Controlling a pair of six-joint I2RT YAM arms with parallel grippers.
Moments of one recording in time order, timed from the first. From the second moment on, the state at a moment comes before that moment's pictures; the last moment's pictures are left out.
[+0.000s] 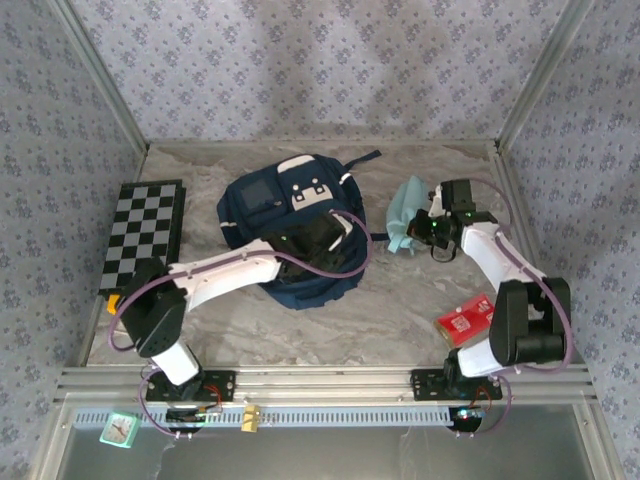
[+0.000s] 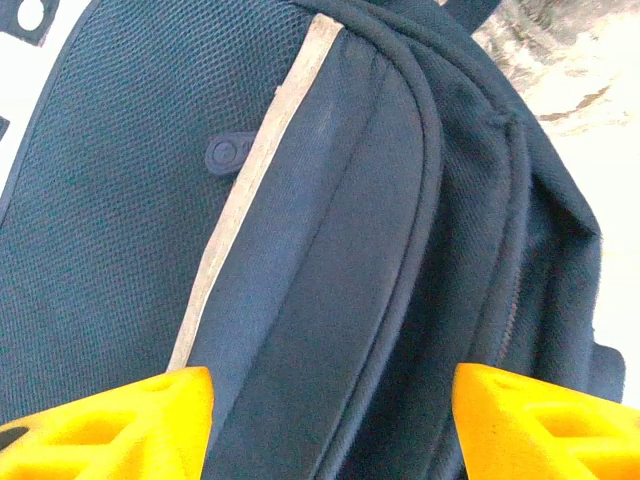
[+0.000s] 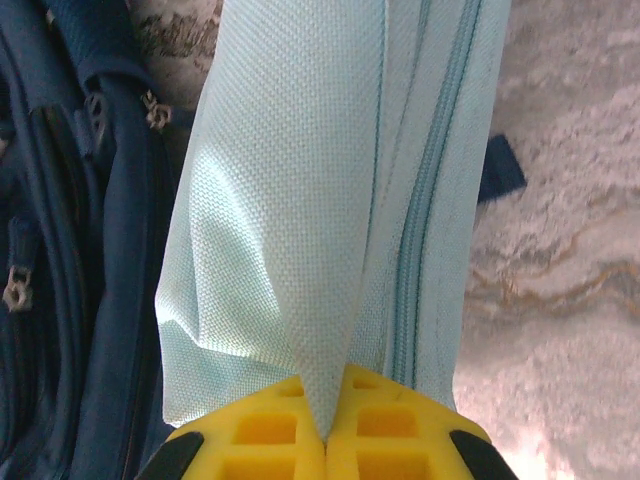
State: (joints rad) left arm -0.95 1.67 1.23 -0.51 -0.31 -0.08; right arm 0.07 1.43 0.96 -0.52 -0.34 0.42
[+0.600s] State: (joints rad) left arm -0.93 1.78 1.34 -0.54 -0.30 0.00; right arm 0.06 1.27 0.88 -0.55 -0.38 0.44
